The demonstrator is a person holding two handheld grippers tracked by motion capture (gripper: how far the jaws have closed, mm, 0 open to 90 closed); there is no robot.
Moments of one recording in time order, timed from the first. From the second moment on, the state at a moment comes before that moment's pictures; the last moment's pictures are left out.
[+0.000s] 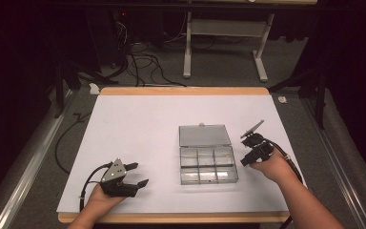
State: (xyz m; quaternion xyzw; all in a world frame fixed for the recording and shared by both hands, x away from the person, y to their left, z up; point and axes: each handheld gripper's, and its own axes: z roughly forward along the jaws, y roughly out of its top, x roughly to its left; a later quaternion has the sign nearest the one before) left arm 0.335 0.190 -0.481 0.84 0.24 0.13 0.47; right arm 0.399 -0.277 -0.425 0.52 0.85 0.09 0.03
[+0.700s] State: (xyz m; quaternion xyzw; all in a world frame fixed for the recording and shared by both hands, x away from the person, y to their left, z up) left arm 0.335 0.190 -0.481 0.84 0.24 0.13 0.47; right arm 0.418 -0.270 -0.438 0.52 0.85 0.06 0.03
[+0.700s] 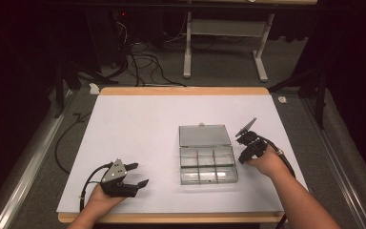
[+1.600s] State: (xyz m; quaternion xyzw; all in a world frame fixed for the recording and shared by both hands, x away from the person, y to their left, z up) left arm 0.335 0.189 -0.481 0.84 0.24 0.13 0.47; right arm 0.406 -0.274 -0.420 0.51 0.86 0.06 0.02
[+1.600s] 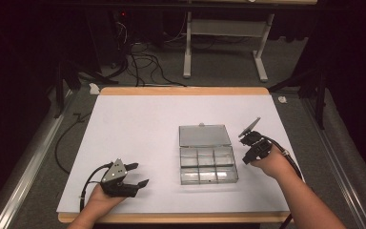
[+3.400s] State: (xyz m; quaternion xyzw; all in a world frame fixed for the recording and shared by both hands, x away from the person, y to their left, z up) left arm 0.335 0.190 -0.481 0.84 0.24 0.13 0.47; right arm 0.412 -0.167 -0.379 0.41 0.91 0.08 0.02
